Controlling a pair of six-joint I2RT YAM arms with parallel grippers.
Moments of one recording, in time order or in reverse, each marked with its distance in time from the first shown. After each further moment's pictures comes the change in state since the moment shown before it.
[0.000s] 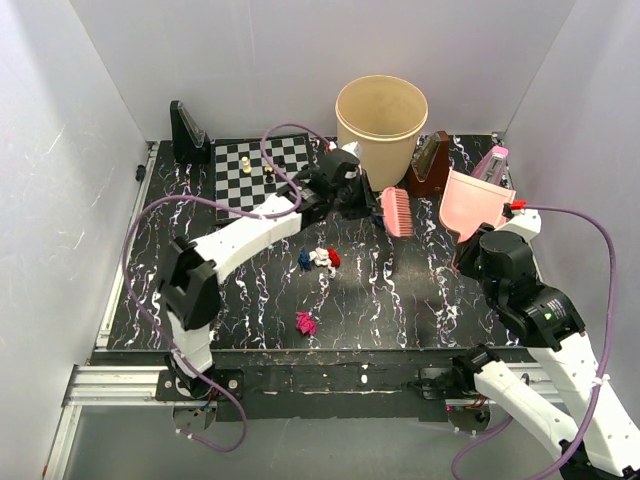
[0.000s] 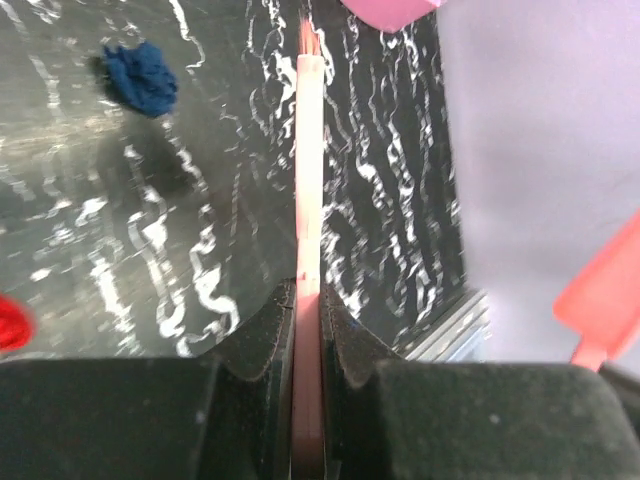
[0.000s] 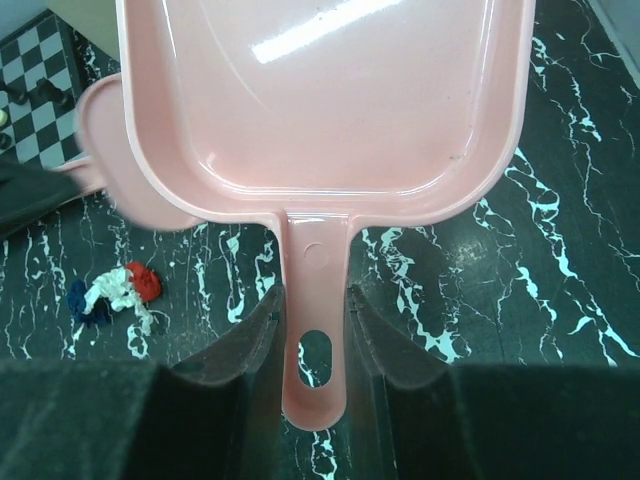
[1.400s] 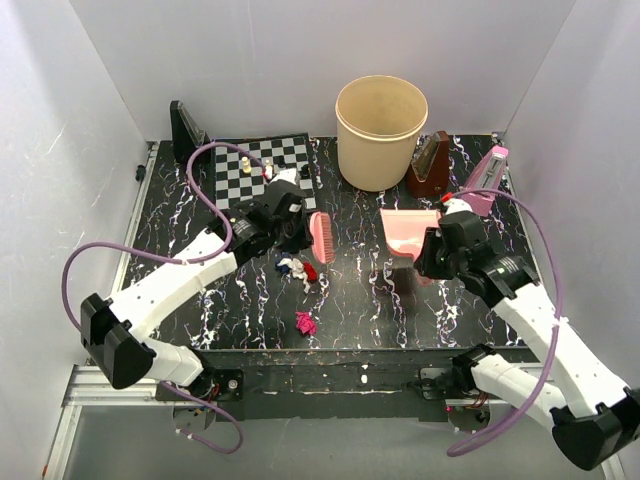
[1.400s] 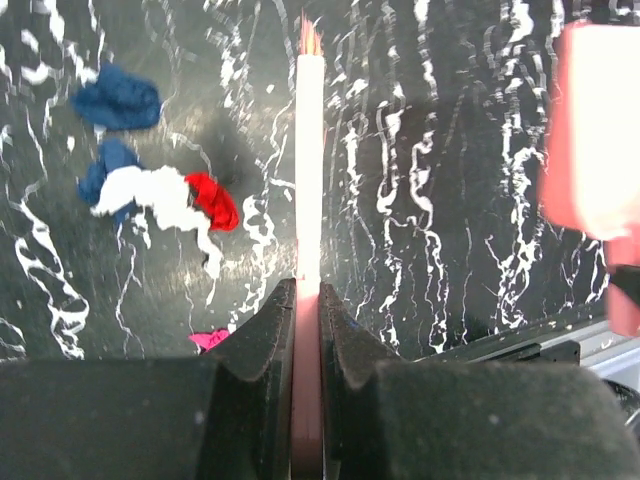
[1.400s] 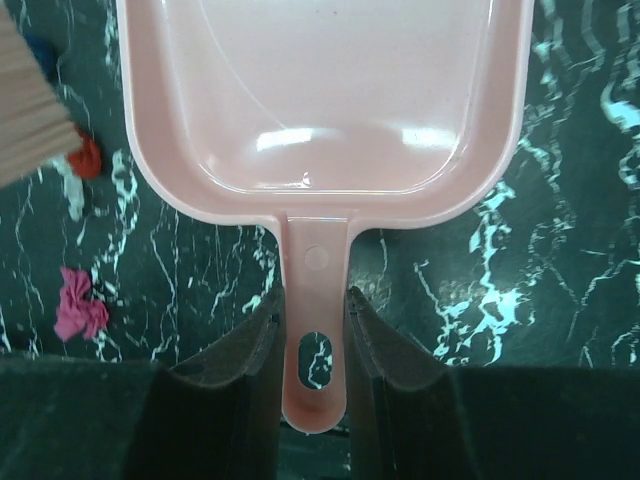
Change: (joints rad) left arm 0.021 -0.448 -0.419 -0.237 -0.268 -0.028; right arm -0.001 0.222 -0.031 0.013 -0.343 -0.138
